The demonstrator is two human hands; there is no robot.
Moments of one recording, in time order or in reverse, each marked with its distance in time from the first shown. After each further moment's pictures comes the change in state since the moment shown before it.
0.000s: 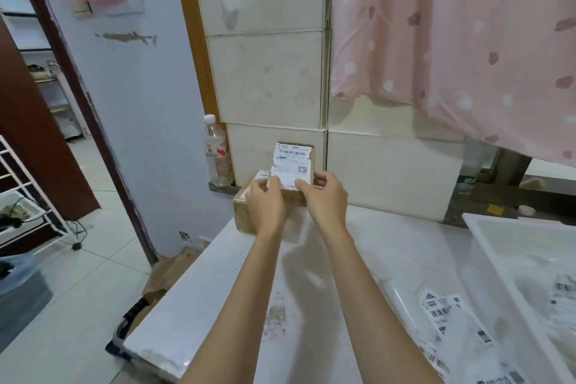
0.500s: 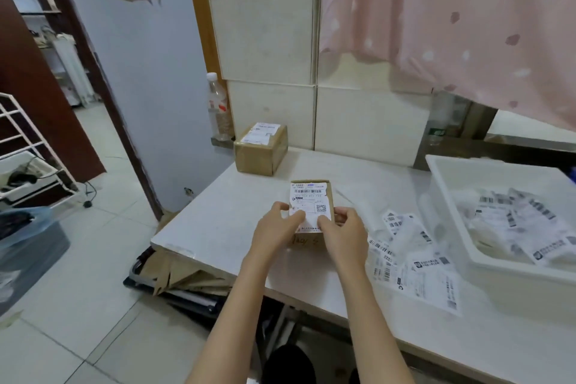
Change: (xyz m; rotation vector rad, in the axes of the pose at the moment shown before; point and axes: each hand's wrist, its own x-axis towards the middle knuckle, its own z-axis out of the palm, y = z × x) left_hand -0.157 -0.055 -0.075 0.386 -0.521 -0.140; right_hand -0.164 0.080 -0.088 -0.158 0.054 0.171
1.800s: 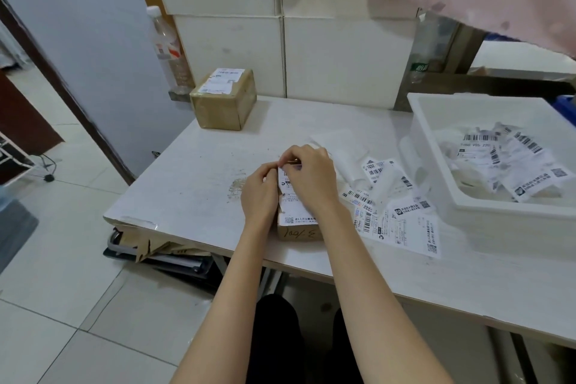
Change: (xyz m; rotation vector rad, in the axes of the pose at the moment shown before) left_hand 0.028 -0.029 0.052 -0.215 0.181 0.159; right_hand 0.046 0.015 0.019 -0.324 -0.119 -0.446
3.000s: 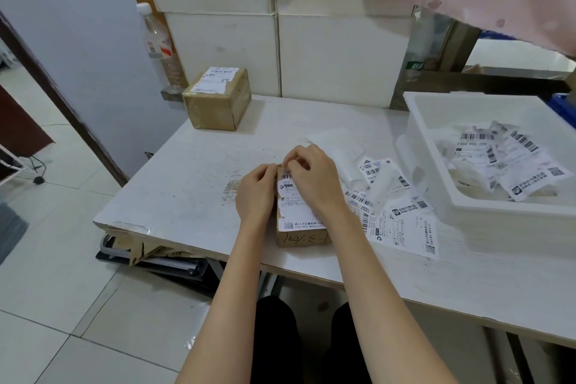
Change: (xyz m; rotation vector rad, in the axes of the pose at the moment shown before) left_hand 0.006 -0.002 0.000 0.004 -0.027 -0.026; right_hand -0.008 -0.007 -0.017 0.233 -0.009 0.088
